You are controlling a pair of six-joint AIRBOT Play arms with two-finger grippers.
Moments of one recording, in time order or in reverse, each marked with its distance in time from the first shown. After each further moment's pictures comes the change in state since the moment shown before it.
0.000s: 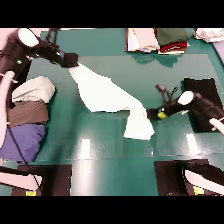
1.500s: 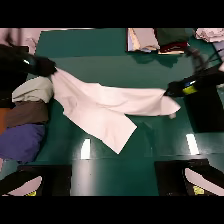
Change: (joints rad) left arm 0.000 0.384 -0.335 0.113 -0.074 -0.019; right arm -0.121 0.037 0.370 -0.079 0.338 0.037
